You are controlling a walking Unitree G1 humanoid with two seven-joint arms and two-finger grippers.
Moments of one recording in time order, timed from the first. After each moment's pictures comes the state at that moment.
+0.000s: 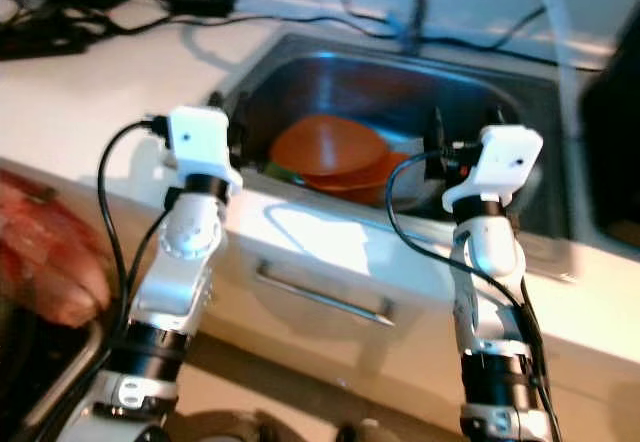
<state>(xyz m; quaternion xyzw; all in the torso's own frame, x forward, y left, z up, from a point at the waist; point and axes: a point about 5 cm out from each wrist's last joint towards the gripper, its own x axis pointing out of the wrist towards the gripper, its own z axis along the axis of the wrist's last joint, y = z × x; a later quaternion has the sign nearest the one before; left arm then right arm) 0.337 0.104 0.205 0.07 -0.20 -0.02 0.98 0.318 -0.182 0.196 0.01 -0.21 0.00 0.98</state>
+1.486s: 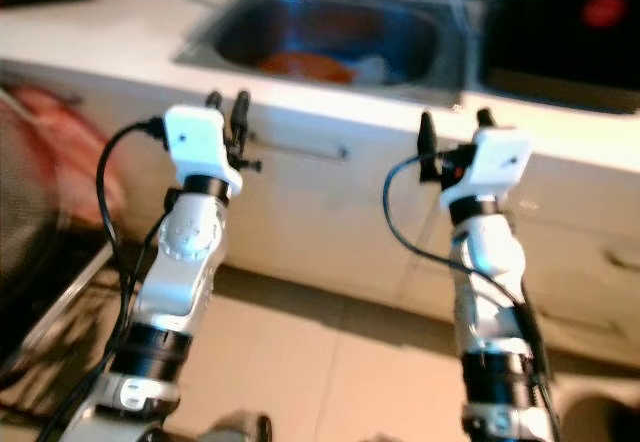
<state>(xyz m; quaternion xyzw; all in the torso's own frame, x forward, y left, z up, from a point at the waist) 0.336 0.104 0.204 0.06 -0.20 -0.02 0.98 0.320 -0.175 0.193 0.01 -0.20 0.03 0.98</state>
